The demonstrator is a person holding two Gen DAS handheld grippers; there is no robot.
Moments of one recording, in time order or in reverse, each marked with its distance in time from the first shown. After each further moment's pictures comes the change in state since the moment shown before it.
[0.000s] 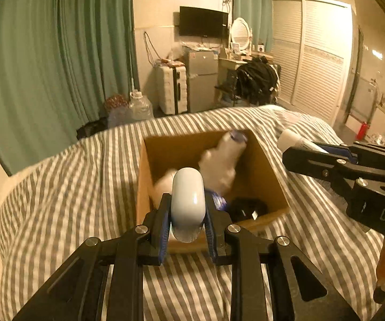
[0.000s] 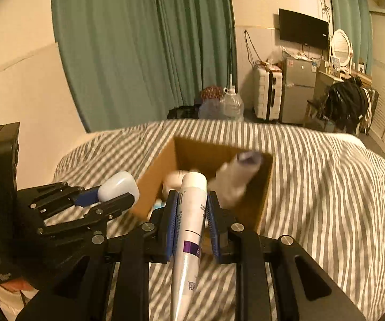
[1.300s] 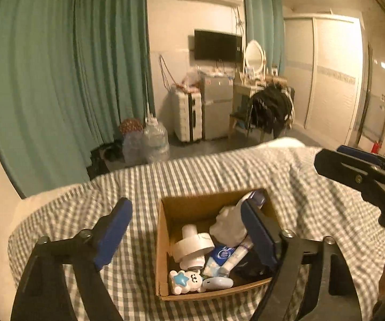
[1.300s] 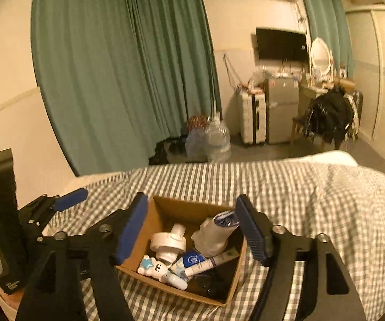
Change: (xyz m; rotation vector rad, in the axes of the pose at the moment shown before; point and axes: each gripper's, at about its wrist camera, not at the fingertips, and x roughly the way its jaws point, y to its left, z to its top) left arm -0.030 0.012 0.067 -0.034 -0.145 0.078; right arm -0.036 -0.033 0.061 0.093 -0.174 -0.062
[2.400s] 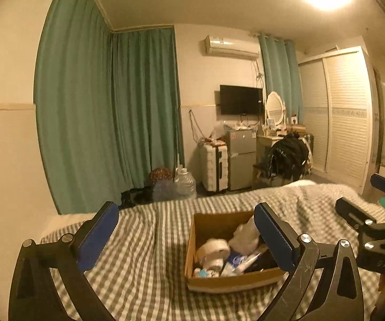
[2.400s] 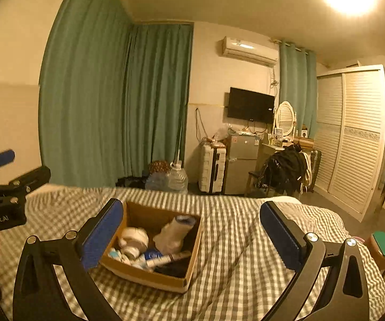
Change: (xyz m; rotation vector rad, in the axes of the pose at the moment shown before) left arm -0.125 0.002 -0.078 -0.031 -0.300 0.172; right arm -0.107 0.031 -0.088 -0.167 -0.266 -0.239
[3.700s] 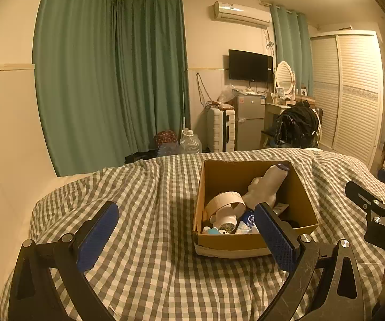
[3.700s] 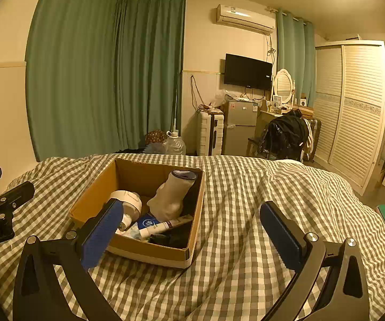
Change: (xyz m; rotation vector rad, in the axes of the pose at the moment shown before) left arm 0.049 0.003 -0.055 -0.026 0.188 0.021; right arm 0.055 0.005 -0.054 0.058 0.154 -0.021
